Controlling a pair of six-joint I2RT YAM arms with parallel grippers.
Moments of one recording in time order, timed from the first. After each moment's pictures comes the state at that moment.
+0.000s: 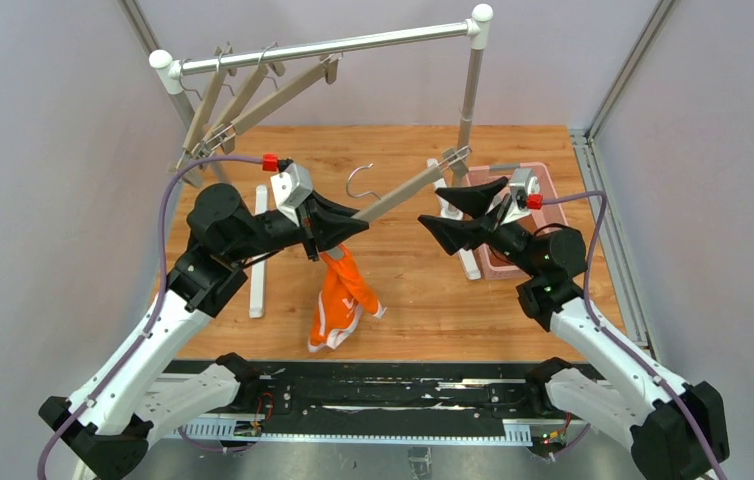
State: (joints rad) left arm -0.58 0.88 1.06 -0.11 0.65 -0.09; right arm 0.47 0.90 0.59 0.71 -0.52 0.35
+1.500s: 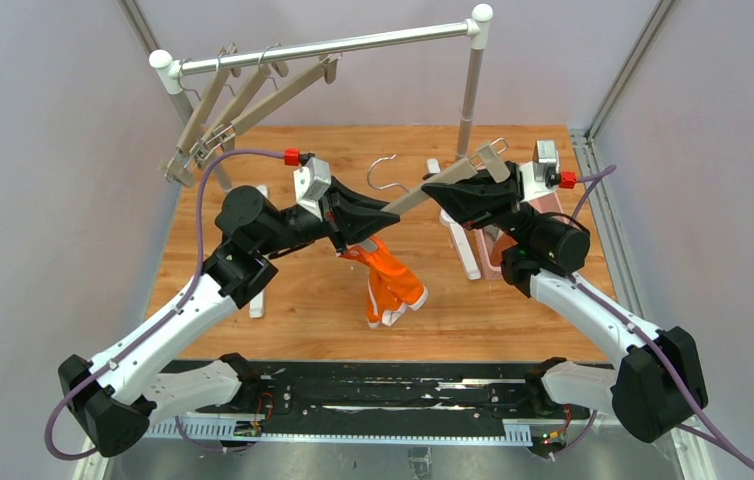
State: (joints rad) left arm -0.70 1.02 1.00 0.30 0.61 -0.24; right arm 0.49 1.19 0.79 1.42 -0.65 0.81
